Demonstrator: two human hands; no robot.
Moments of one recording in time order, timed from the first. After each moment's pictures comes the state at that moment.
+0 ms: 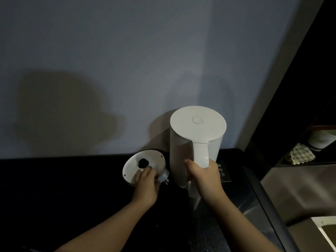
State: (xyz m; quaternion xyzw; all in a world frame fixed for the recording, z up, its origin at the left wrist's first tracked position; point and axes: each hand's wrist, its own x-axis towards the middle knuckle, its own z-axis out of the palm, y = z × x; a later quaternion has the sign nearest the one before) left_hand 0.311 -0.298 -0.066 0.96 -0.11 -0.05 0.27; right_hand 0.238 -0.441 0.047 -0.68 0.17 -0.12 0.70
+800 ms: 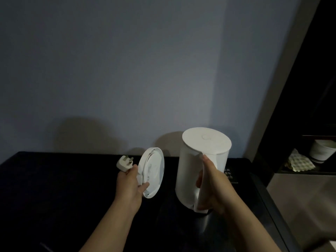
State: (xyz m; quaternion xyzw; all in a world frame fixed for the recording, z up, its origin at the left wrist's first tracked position) left_hand 0.213 -0.219 0.039 0.53 0.23 0.02 0.81; right_hand 0.151 -0.408 0.091 -0.64 0.25 0.02 0.72
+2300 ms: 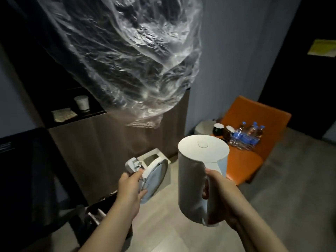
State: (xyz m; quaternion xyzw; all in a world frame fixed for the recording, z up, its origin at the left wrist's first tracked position) left_hand -0.347 -0.757 0.019 0.63 0.05 -0.32 0.71; right_hand -0.529 -0.869 0.062 -0.56 0.45 -0.20 0.67
